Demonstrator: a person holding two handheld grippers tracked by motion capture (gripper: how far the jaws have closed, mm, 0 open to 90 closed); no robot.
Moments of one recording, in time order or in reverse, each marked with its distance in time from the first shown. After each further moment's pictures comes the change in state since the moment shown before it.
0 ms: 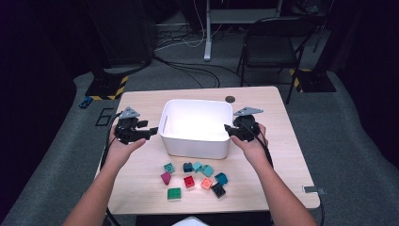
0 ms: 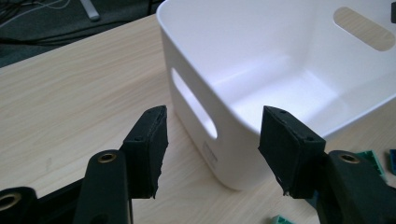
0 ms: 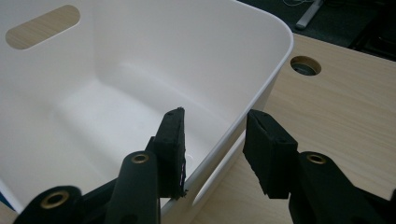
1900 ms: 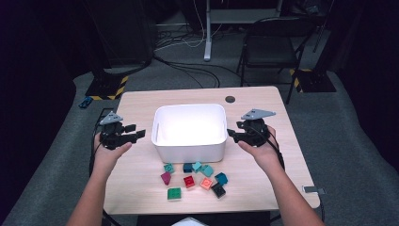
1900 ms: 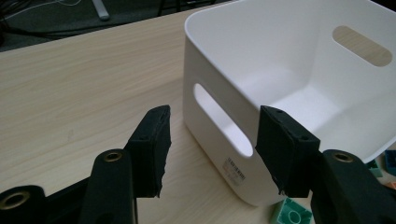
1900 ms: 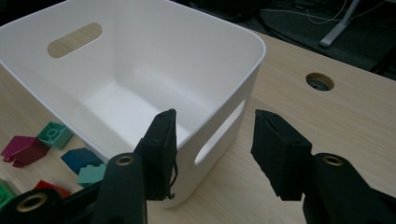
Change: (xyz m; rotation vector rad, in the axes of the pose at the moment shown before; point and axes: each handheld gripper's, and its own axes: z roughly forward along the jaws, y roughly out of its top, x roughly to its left) left arm 0.029 -0.037 -0.034 -0.062 0.011 -0.107; right arm 0.003 -0.001 -0.052 -0.042 0.094 -0.065
